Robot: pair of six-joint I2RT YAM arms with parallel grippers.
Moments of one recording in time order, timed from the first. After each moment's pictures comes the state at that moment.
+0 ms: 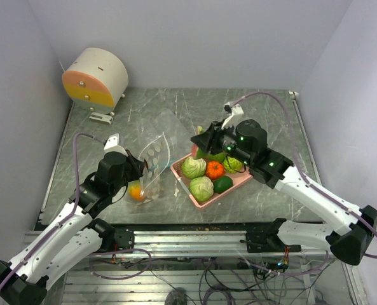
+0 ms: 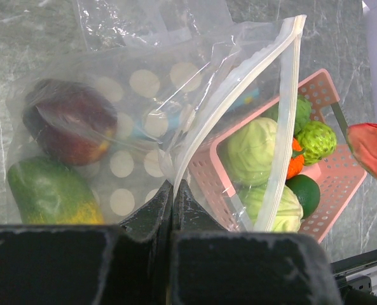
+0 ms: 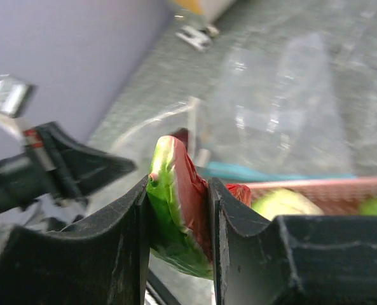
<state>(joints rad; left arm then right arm) -0.58 0.68 0.61 -0.40 -0.24 -0.74 0.79 1.12 1.06 -0.20 0.06 0.48</state>
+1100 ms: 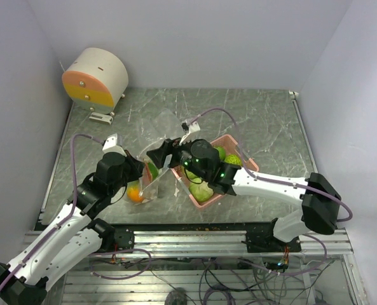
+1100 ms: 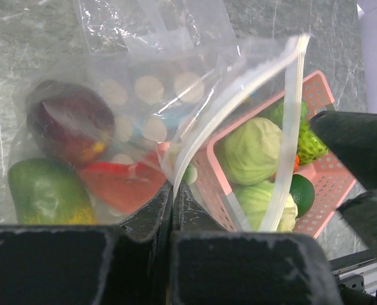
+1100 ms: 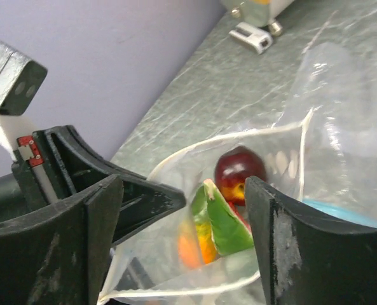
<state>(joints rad) -0.58 0.66 0.62 -0.42 -0.24 -0.76 1.07 1.50 1.00 0.41 0.20 0.57</state>
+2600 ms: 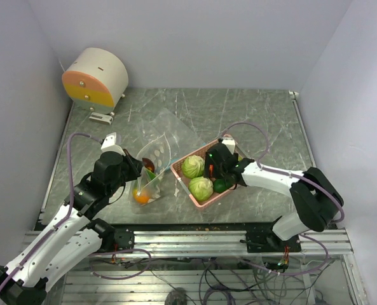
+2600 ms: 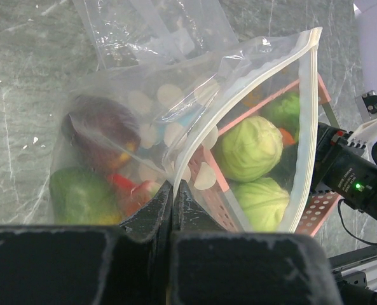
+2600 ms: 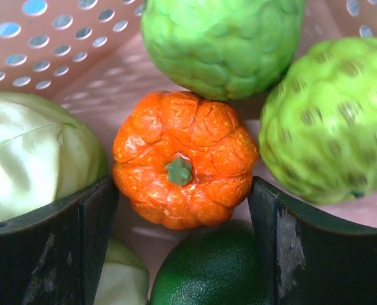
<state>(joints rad) -0.58 0.65 0.66 -0.46 -0.24 -0.73 0.73 1.50 0.77 -0.23 0.35 0.64</state>
